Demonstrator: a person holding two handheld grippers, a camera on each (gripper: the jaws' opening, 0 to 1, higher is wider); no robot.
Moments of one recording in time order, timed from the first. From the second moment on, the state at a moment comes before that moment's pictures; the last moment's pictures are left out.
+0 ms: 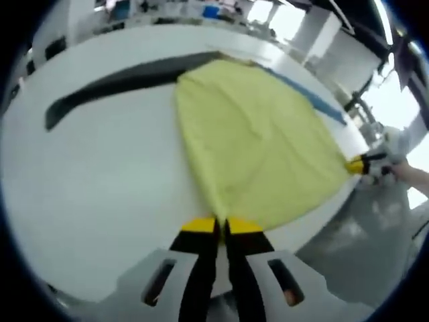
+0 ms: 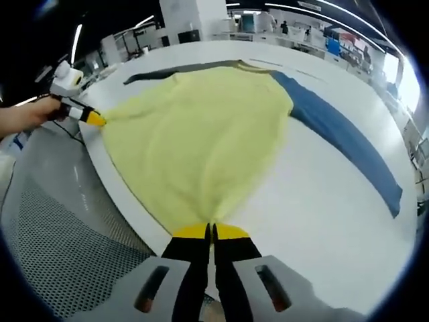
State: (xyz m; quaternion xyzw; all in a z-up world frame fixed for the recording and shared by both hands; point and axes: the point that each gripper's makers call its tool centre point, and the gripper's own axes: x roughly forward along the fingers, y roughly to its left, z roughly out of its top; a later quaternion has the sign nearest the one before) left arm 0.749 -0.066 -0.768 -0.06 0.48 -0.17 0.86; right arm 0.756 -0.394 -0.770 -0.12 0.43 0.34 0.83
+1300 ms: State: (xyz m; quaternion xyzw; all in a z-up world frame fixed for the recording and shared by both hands) left arm 0.700 -0.031 -0.756 0.03 0.52 -0.14 0.84; right arm 0.718 -0.446 -0.769 -0.10 0.47 0.31 0.82
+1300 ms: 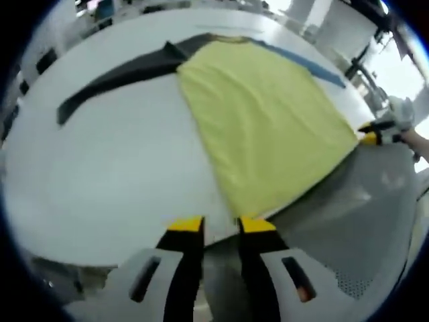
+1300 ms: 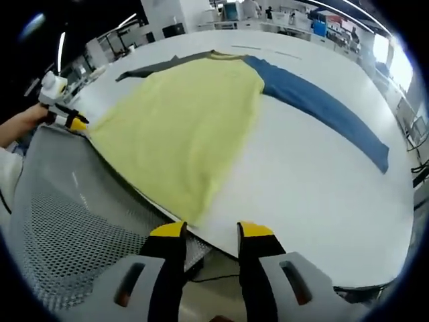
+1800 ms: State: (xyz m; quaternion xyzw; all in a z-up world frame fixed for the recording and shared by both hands) left arm 0.732 0.006 -0.704 -0.13 0.37 -0.09 0.92; right arm 0.764 -0.464 -0.715 -0.08 0.35 0.26 0.90
